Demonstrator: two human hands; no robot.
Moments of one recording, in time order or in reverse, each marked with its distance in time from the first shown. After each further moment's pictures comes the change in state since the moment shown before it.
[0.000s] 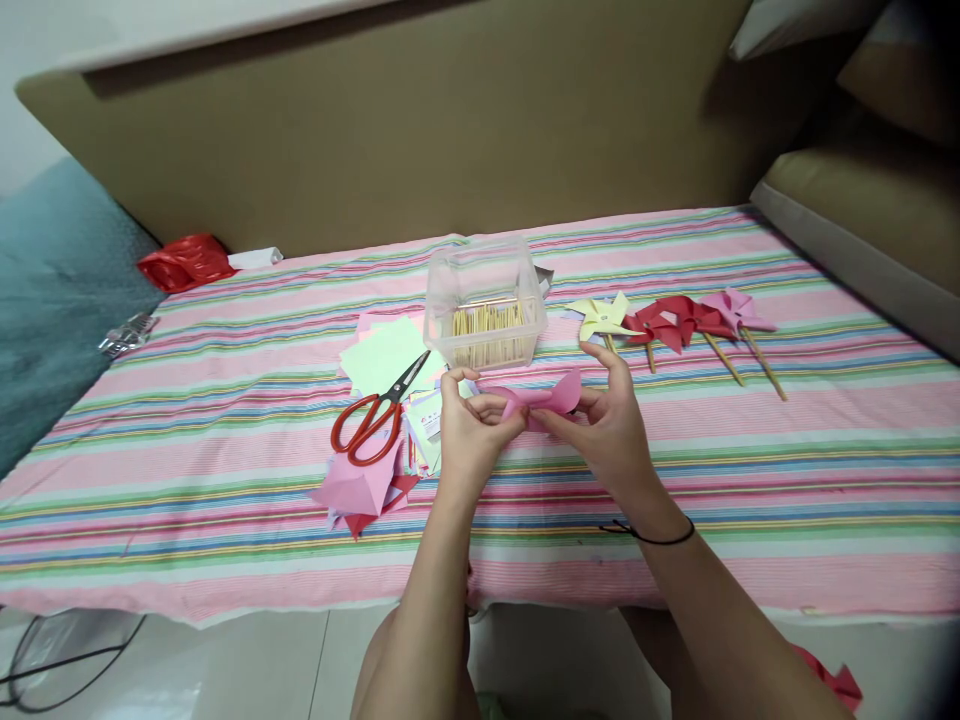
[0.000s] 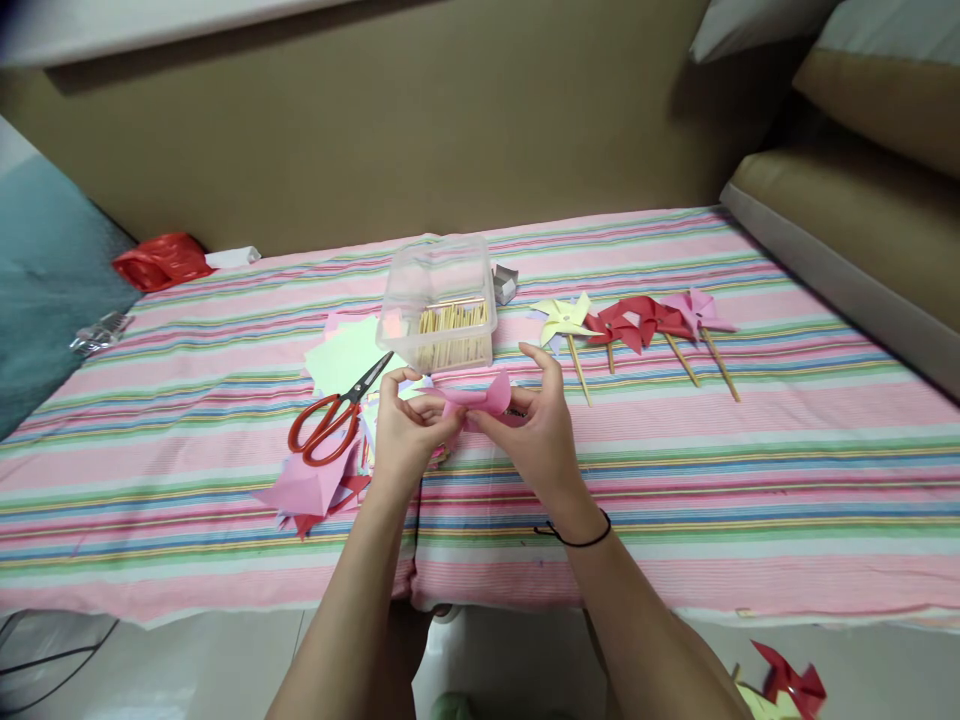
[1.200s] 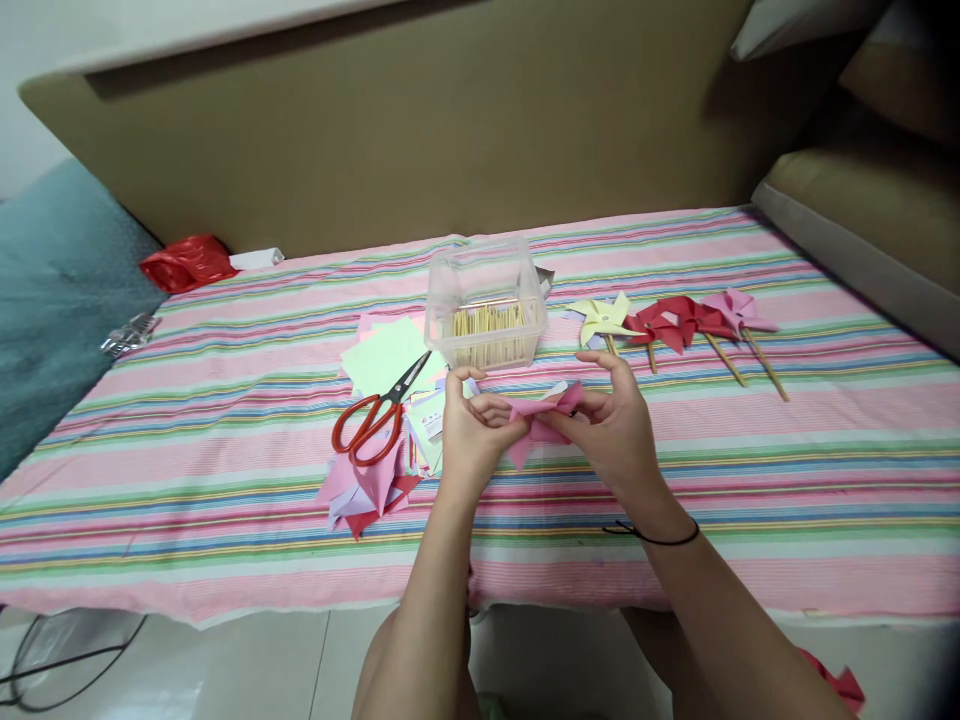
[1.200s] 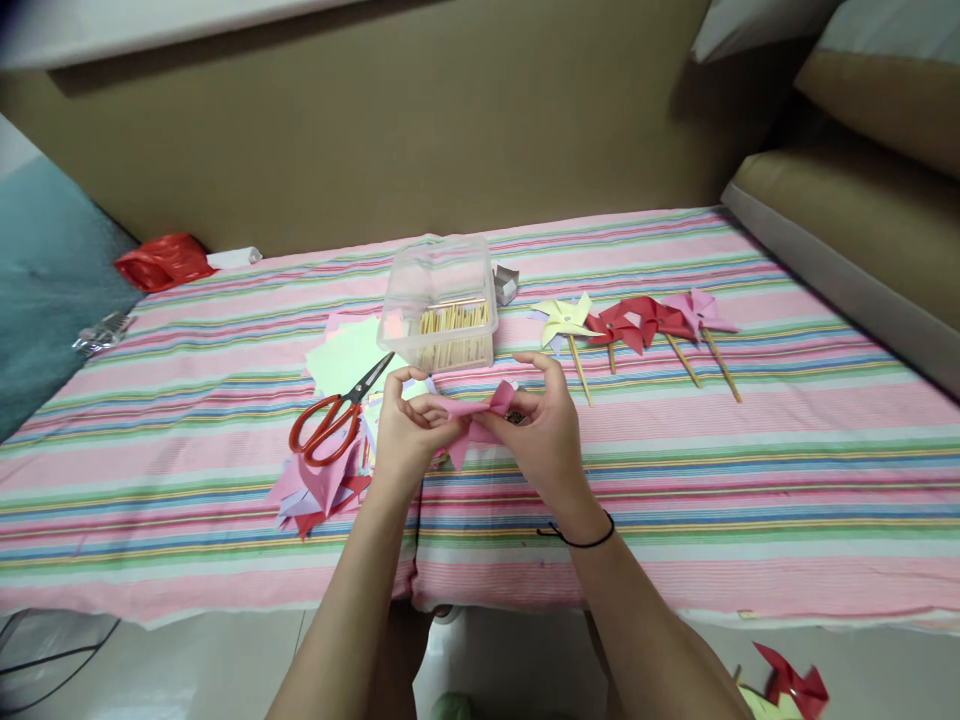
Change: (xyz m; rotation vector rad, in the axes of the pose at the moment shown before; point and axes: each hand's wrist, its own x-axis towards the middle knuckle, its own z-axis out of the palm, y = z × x) left_hand 0.000 -0.003 -0.001 -0.048 -0.015 -0.005; right_hand 0.002 0.005 -0.006 -0.100 0.023 -0.022
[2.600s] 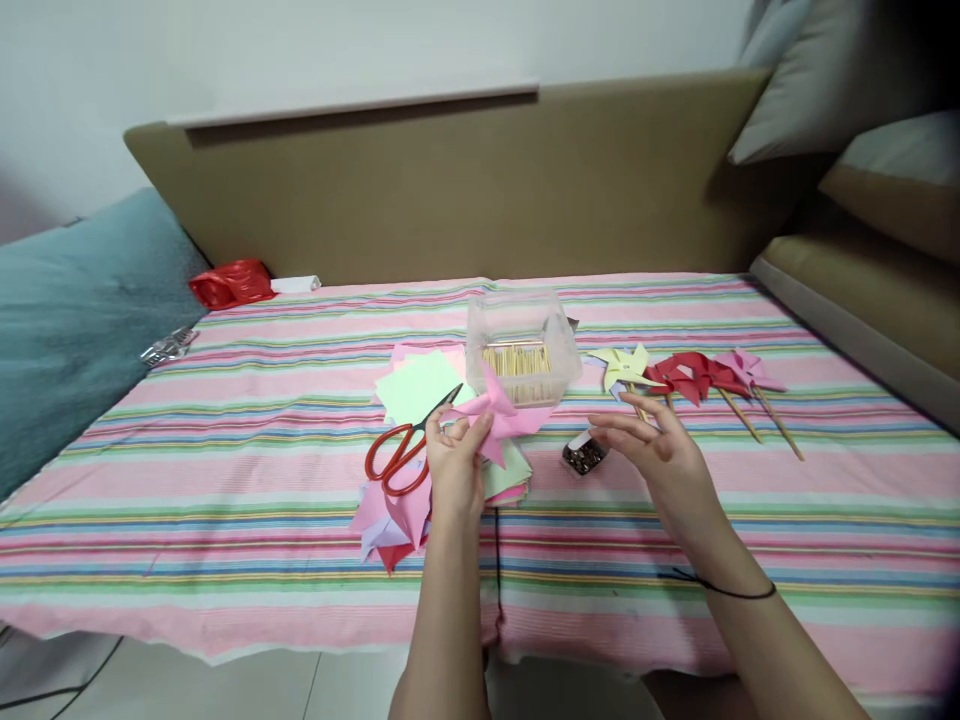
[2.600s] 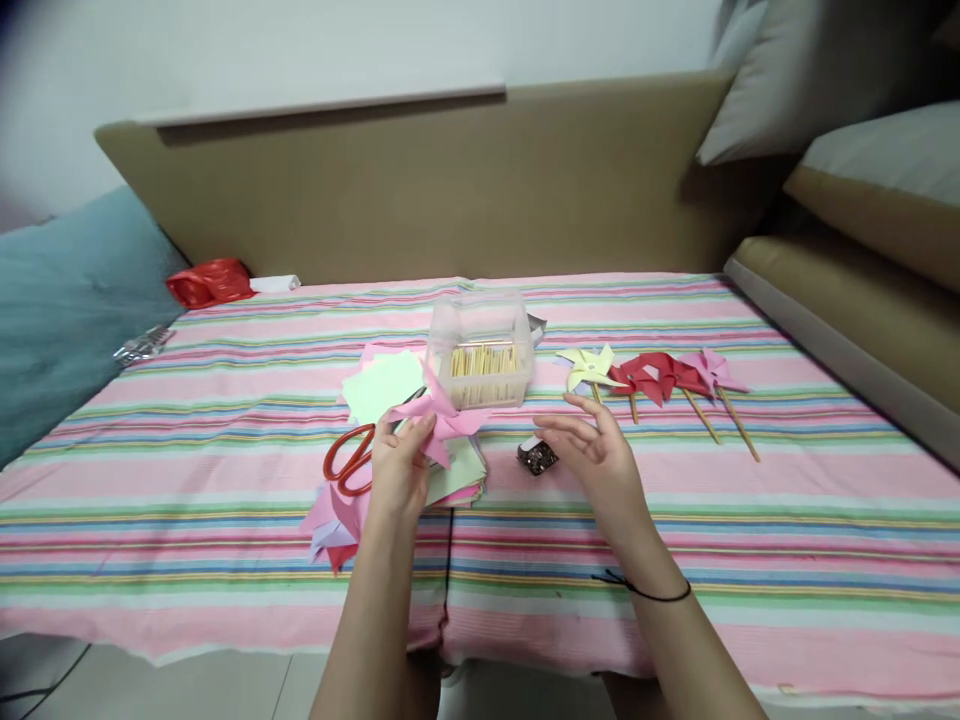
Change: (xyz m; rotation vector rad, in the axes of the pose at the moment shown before) left_hand 0.012 0.015 -0.046 -0.475 0.361 -0.015; right_hand 0.007 -0.006 -0.011 0.096 -0.031 0.031
